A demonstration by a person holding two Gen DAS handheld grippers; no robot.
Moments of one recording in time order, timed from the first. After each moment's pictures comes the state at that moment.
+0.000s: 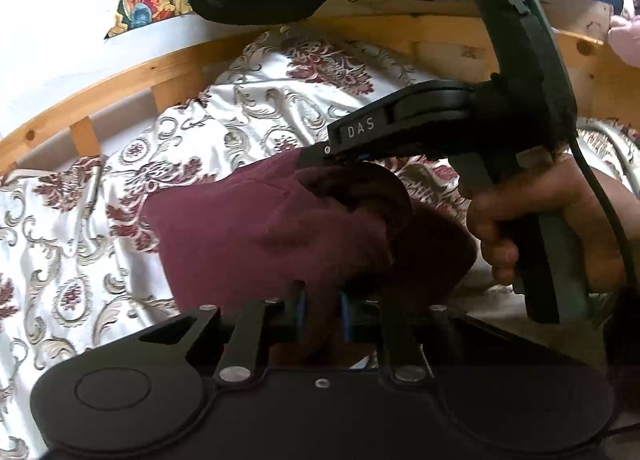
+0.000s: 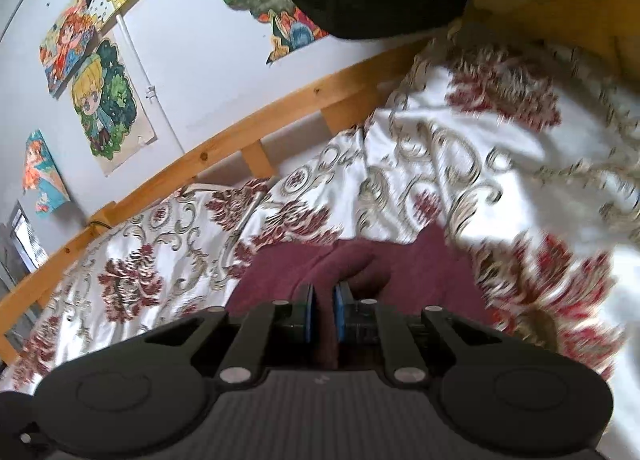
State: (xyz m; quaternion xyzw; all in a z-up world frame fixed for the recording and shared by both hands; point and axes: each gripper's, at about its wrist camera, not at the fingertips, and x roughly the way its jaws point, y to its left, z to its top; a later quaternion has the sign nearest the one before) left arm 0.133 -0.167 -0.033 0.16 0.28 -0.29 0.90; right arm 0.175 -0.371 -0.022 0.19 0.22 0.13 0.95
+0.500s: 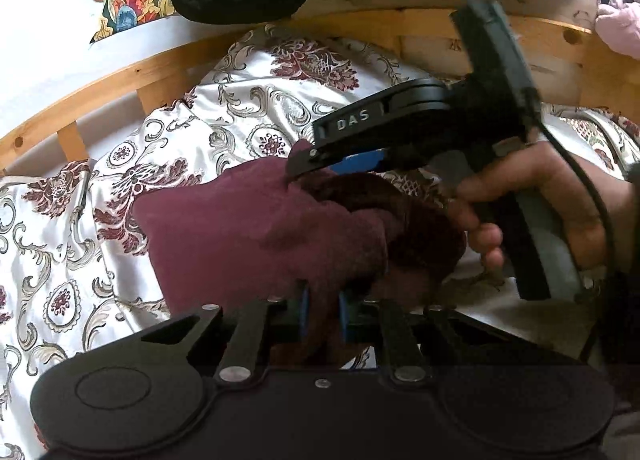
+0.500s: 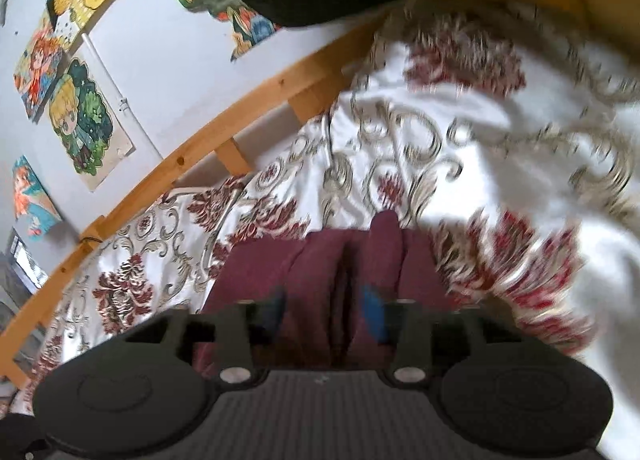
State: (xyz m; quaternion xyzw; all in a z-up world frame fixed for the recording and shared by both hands) left arm 0.128 -0.165 -0.039 0.17 0.28 -0.31 0.89; right arm 0.199 -0.404 -0.053 0.27 0.27 0.15 0.91
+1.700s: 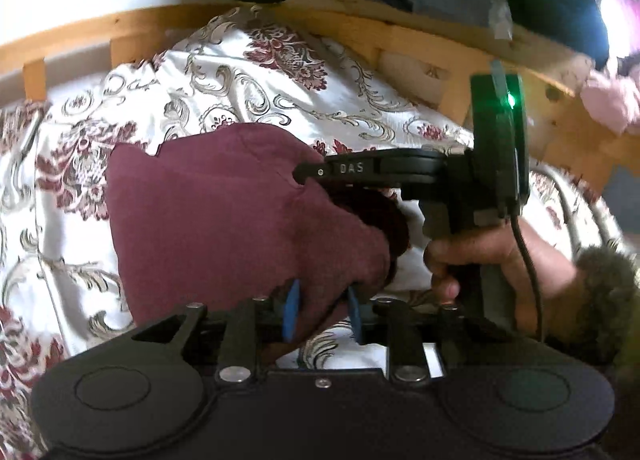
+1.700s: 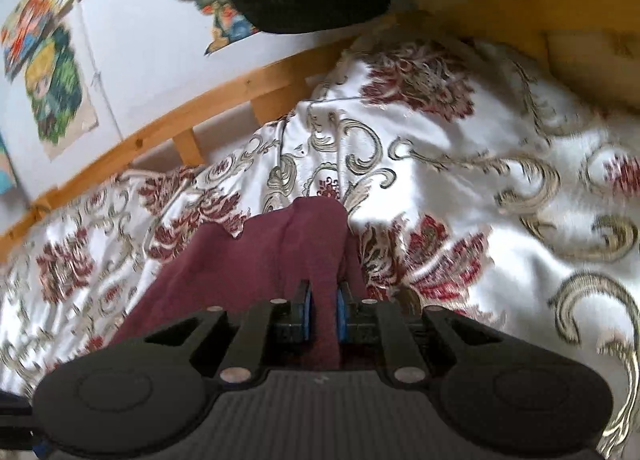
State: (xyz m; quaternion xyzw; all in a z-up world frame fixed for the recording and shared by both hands) left arm 0.136 -0.175 -0.034 0.04 0.34 -0.36 0.87; right arm 0.163 -0.420 -0.054 0.19 0.26 0.06 0.95
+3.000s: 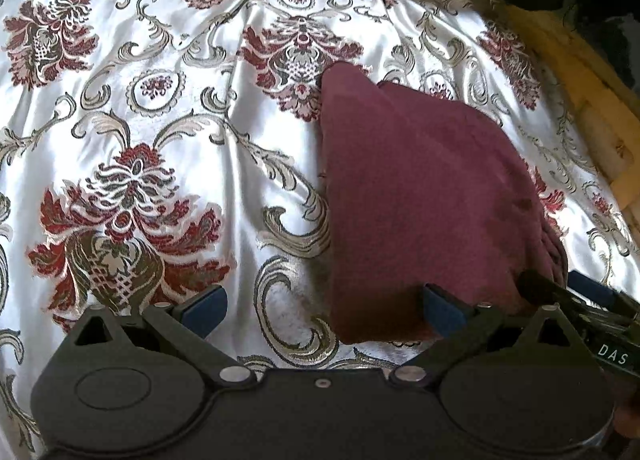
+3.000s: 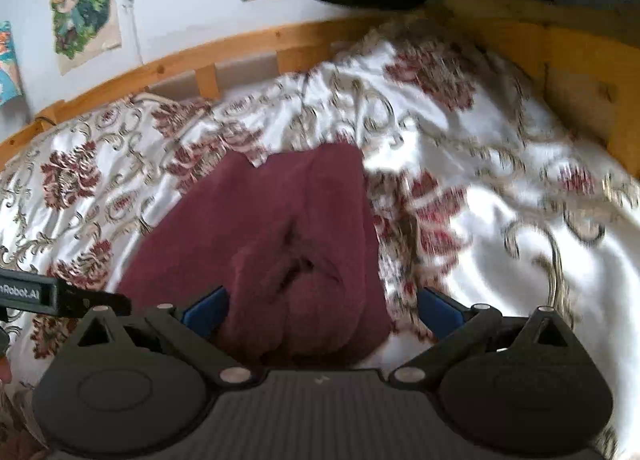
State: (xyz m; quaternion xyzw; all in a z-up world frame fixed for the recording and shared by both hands) left arm 0.166 -0.103 -0.053 -0.09 0.46 -0.11 0.88; right arm 0.096 -0.377 -0.036 0.07 0.34 0.04 0.94
